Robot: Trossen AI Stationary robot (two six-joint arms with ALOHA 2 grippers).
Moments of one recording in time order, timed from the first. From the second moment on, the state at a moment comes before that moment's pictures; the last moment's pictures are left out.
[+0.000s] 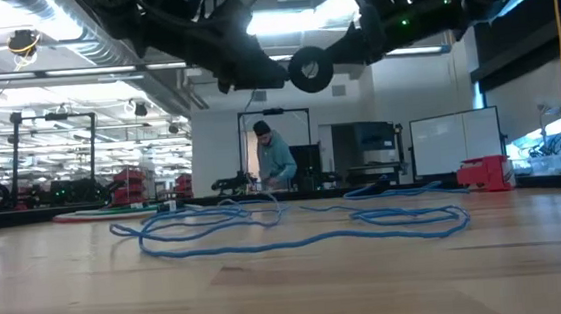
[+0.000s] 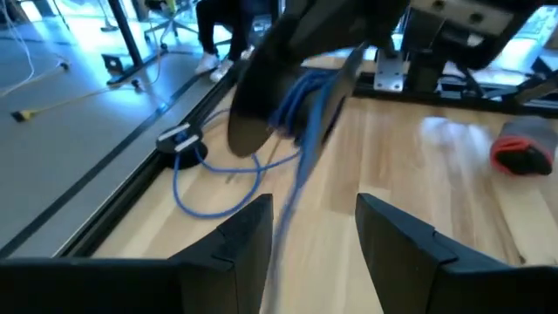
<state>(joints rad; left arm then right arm) 0.25 1.48 0.87 0.28 -0.03 0.03 -0.37 1.31 0.69 0.47 -0.14 -0.24</state>
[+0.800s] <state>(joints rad) 0.28 1.44 0.89 0.10 -0.04 -0.01 -0.40 1.15 0.73 0.28 -0.06 -0.32</state>
